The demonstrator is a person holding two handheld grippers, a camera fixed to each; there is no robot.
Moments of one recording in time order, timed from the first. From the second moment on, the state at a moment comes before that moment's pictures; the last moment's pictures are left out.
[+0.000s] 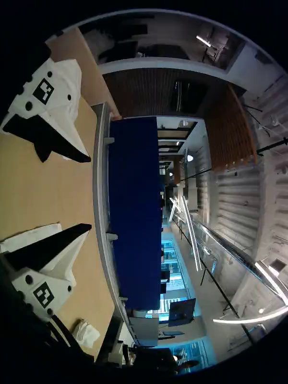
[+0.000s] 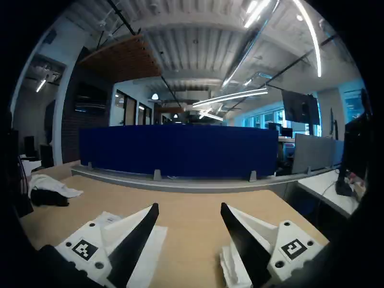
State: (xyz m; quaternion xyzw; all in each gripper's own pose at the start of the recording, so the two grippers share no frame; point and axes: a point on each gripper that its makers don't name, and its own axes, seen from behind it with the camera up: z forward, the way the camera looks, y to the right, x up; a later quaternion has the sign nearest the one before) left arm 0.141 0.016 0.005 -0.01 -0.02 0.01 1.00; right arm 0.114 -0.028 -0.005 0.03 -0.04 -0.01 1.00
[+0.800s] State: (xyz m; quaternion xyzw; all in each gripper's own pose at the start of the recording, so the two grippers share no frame) left arm 0.198 0.009 0.004 -0.01 -0.02 0.00 1.00; right arm 0.174 -0.038 -0.005 0.04 -0.04 0.00 1.00
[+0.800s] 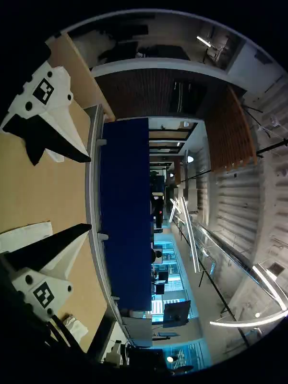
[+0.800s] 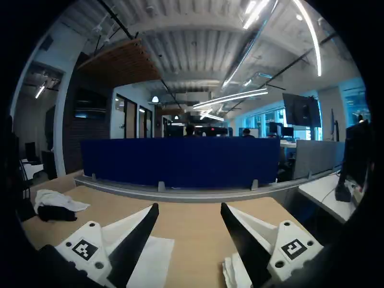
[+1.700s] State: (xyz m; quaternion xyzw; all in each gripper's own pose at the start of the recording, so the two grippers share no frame) left arm 0.122 0.079 -0.008 -0.18 -0.17 0.08 0.96; right arm 0.105 -0.107 -0.016 0.20 -0.19 -0.11 0.96
